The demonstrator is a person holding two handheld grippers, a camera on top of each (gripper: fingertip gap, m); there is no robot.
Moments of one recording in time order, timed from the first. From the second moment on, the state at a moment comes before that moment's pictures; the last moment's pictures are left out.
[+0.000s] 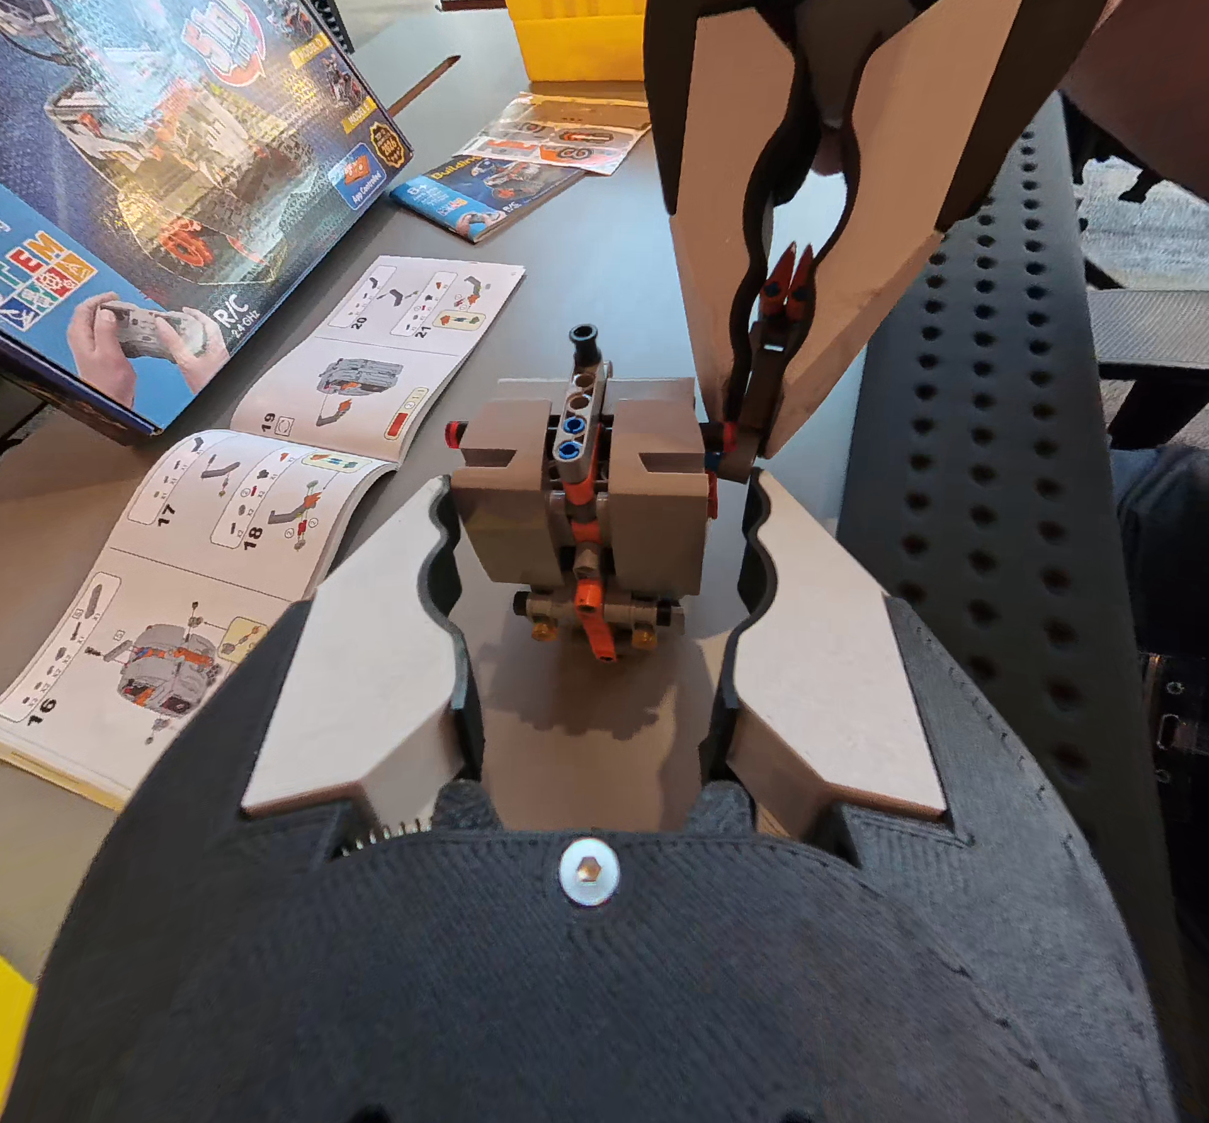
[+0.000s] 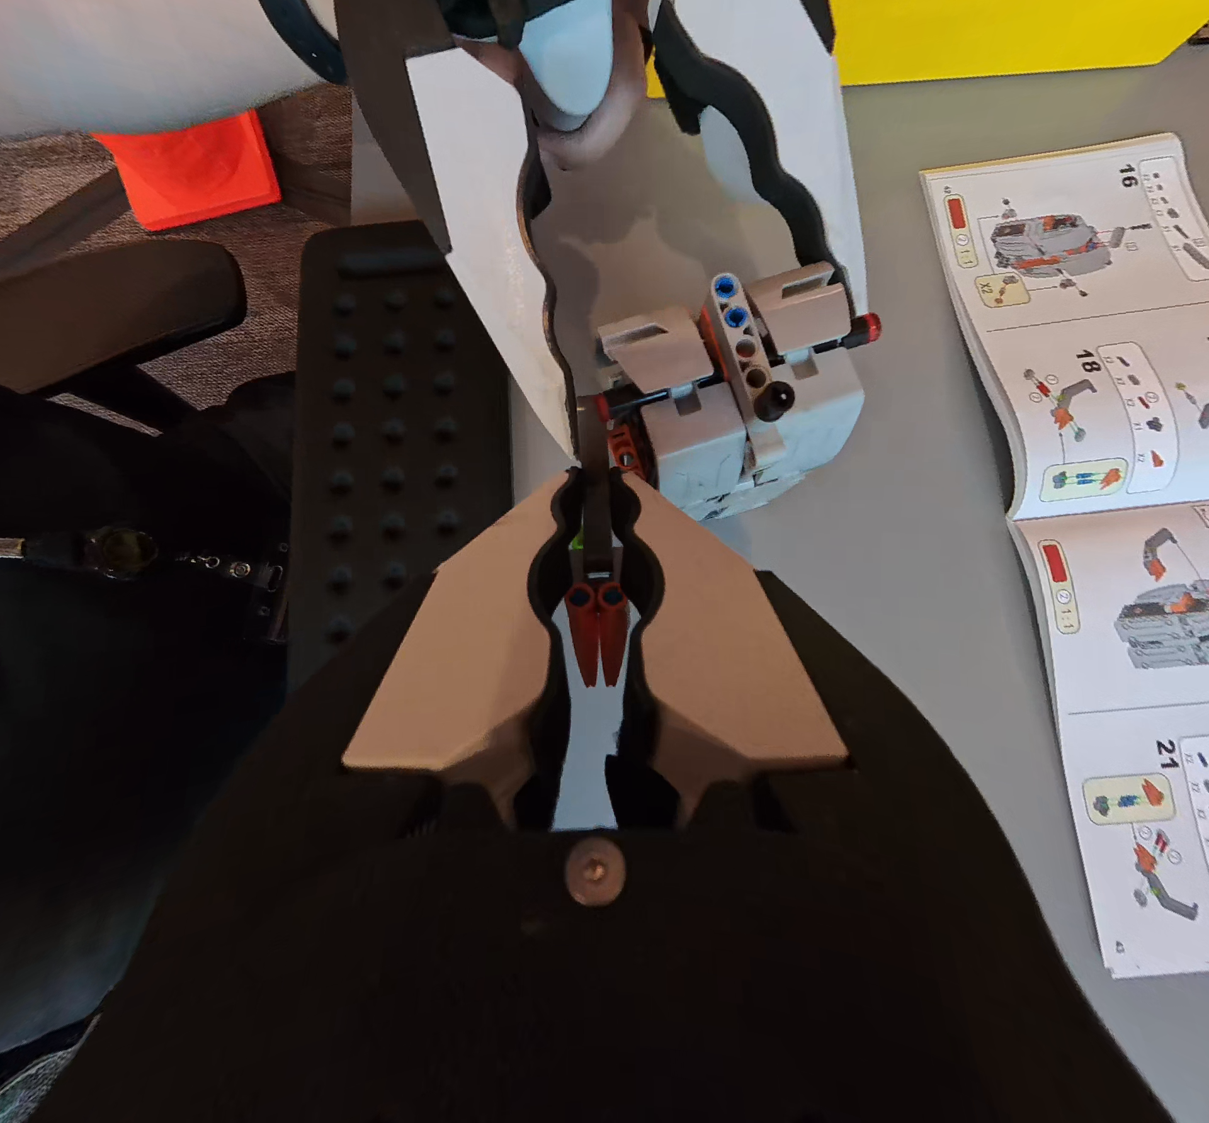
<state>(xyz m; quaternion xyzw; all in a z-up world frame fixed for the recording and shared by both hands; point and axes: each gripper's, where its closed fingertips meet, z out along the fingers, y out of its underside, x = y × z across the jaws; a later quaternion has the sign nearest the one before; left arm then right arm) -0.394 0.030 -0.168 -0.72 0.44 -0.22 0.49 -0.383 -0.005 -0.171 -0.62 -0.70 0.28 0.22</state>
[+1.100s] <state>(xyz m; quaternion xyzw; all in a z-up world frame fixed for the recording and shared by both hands) -0.386 0.040 -0.160 -0.67 0.39 -0.29 0.56 -0.375 0.005 -0.172 -0.60 -0.69 0.37 0.19</state>
